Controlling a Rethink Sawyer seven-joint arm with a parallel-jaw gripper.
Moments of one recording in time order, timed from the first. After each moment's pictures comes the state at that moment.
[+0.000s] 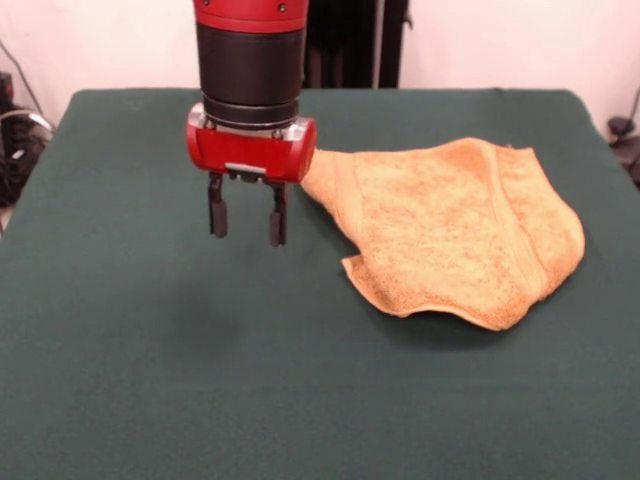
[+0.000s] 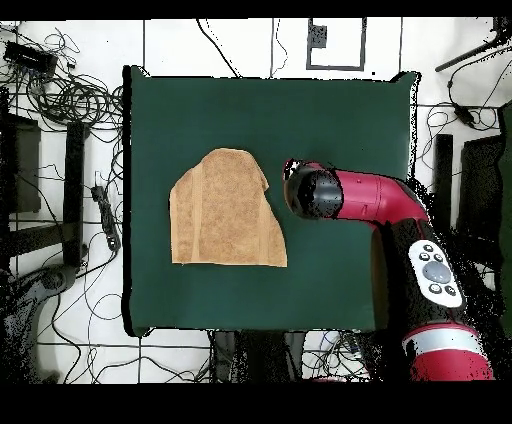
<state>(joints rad) -0.43 -0.55 0.19 1.49 -0.34 0.45 1.91</state>
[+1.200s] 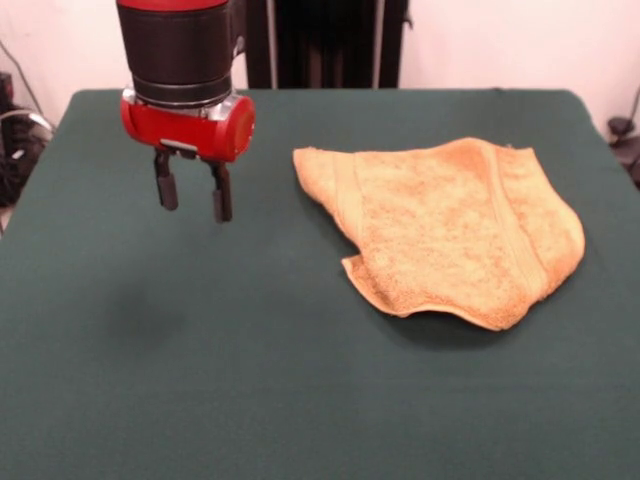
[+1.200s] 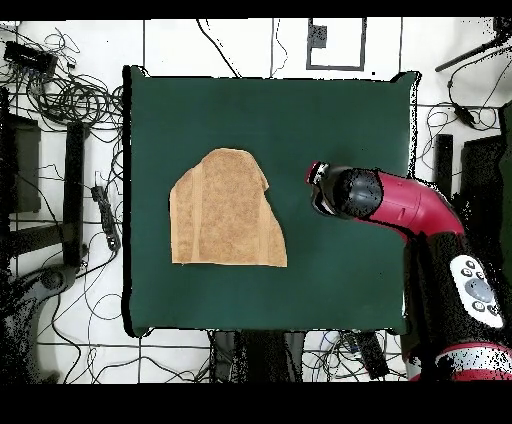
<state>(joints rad) -0.51 -0.57 0.19 1.49 -0.25 0.56 1.91</state>
